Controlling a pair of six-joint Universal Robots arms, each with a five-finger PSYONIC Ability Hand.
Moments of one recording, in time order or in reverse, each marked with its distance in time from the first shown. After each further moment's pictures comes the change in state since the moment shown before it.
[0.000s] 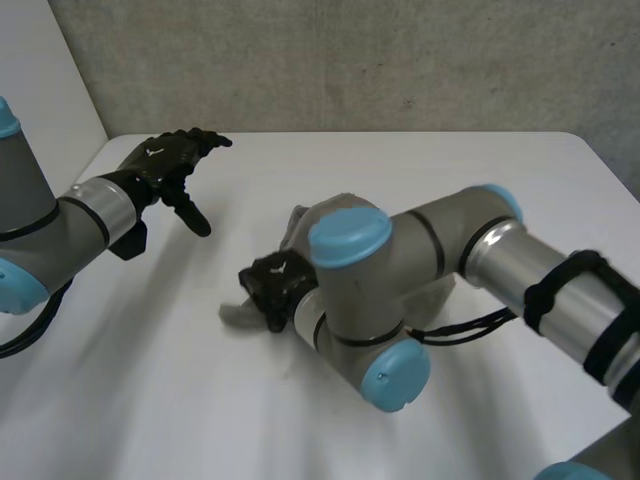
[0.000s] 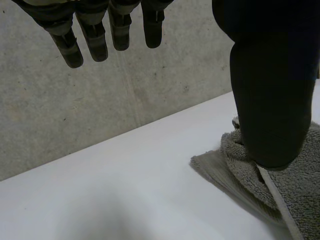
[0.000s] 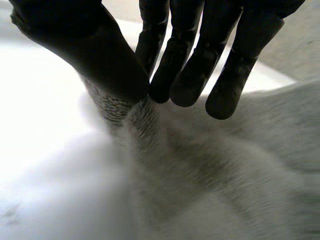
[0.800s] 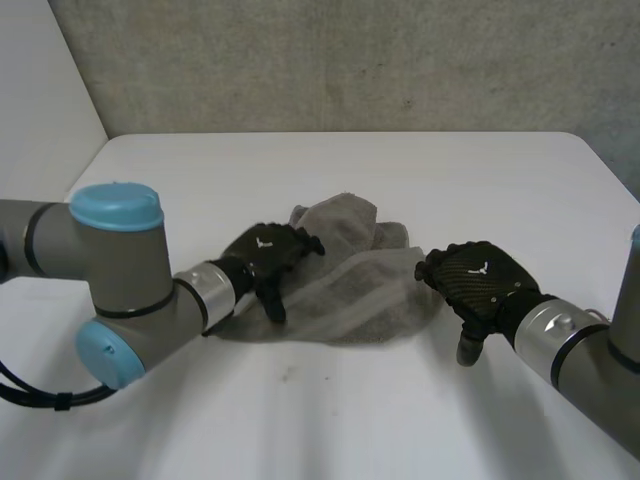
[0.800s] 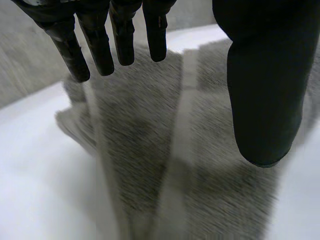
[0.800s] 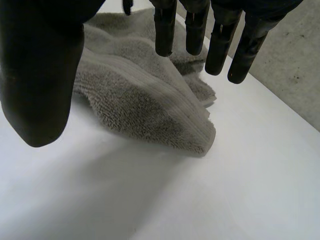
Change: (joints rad) left arm -0.270 -0.148 -0.092 0.012 -0.033 0.193; right arm -0.495 -0.796 1.081 -0.225 -0.149 -0.308; left_hand 0.144 0.153 0.148 0.151 0.122; right_hand -1.026 -1.027 -1.037 -1.038 -1.082
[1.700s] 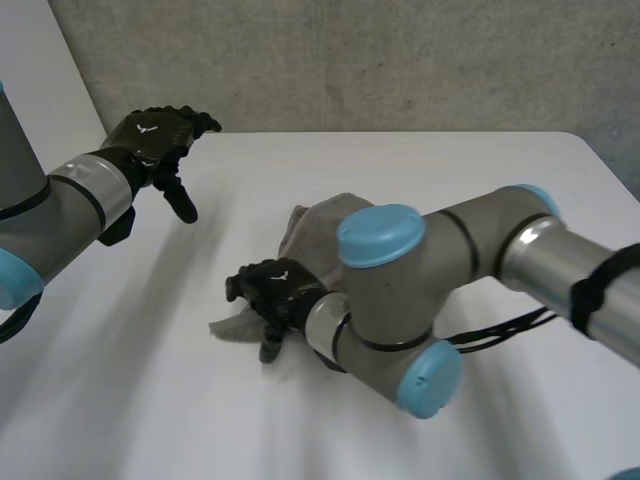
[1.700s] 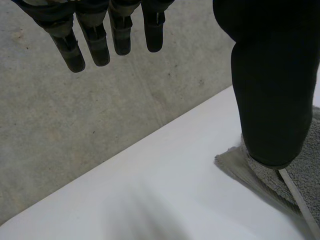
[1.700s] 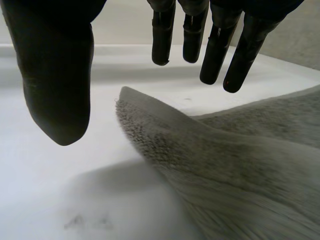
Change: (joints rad) left arm 0.204 0.246 0.133 -0.131 -0.125 -0.044; right arm 0.468 0.695 -0.885 0.150 -0.018 0.444; left_hand -0.102 -0.110 -0.107 -0.107 -0.107; right_hand 0.110 0.090 0.109 0.119 0.170
